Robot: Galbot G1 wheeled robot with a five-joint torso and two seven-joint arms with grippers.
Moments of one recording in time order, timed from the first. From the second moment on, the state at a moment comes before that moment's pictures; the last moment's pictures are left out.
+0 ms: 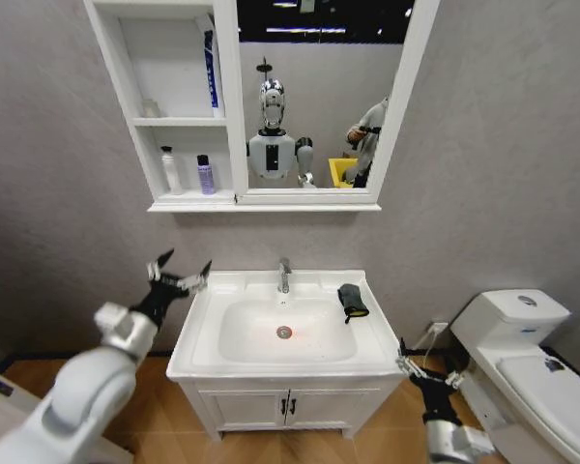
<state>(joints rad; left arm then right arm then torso) 1.62 -1.08 -0.74 -2.31 -0.37 0.12 -0.07 -1.63 1.33 0.77 2.07 0.41 0.16 0.20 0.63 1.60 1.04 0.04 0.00</state>
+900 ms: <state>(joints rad) 1.71 -1.33 -0.90 -2.32 -0.42 0.08 0.00 -1.15 1.13 0.65 1.72 0.49 -0.03 0.13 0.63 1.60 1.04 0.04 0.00</state>
